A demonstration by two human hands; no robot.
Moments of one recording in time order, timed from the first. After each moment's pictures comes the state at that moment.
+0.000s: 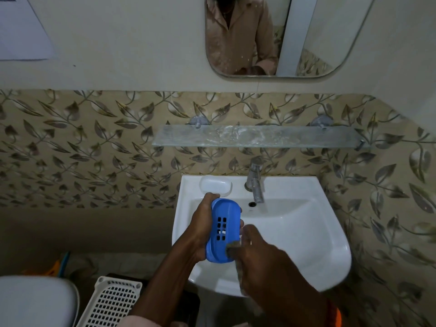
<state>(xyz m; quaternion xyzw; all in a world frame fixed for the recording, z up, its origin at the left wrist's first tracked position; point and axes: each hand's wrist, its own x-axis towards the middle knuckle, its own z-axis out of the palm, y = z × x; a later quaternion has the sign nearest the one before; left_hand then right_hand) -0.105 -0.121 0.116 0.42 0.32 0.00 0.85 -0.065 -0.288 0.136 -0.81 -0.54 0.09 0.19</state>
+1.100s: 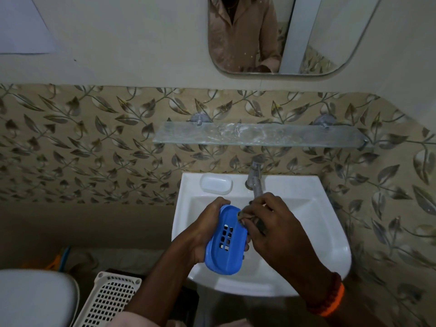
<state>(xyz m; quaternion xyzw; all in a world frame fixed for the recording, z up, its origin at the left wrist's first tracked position) -0.107 -0.123 0.120 0.41 0.30 -0.13 0.85 -0.022 -0.274 0.151 -0.82 -0.49 -0.05 0.30</state>
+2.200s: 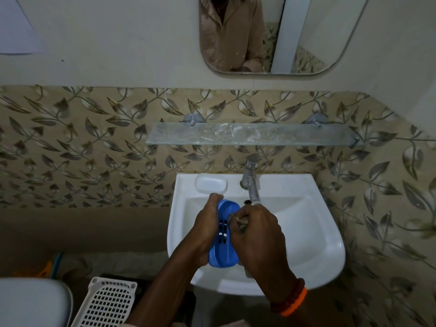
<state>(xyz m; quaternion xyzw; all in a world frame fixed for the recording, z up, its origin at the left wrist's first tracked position) -0.101 -0.138 0.120 0.49 0.39 0.07 0.78 -0.049 -0.248 0.130 -0.89 -0.30 0.02 0.33</state>
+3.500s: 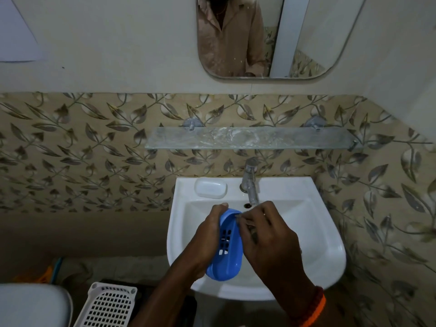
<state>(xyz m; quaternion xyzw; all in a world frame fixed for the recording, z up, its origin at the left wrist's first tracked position) -0.117 -0.152 0.124 0.58 0.30 0.10 0.75 -0.036 -0.277 0.137 -0.80 -0.48 -0.21 0.29</state>
